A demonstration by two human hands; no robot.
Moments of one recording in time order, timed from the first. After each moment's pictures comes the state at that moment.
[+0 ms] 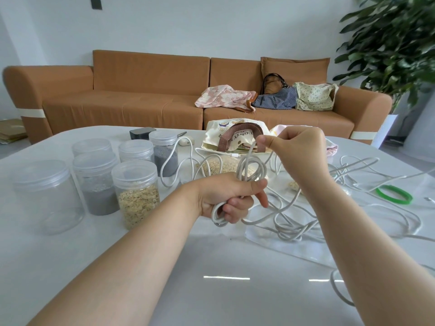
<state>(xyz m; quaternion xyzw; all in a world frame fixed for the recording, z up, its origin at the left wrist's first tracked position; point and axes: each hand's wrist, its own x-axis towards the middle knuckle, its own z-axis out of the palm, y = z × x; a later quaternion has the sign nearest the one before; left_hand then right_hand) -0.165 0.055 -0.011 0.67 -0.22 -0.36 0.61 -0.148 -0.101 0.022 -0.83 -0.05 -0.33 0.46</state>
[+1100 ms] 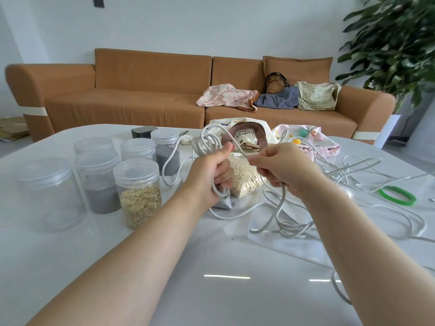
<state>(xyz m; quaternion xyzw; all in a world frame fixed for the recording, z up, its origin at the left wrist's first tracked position) -0.145 0.055 -0.022 0.48 -0.05 -0.05 0.87 -0.144 -0.093 0.009 -0.84 -0.06 -0.03 0.54</state>
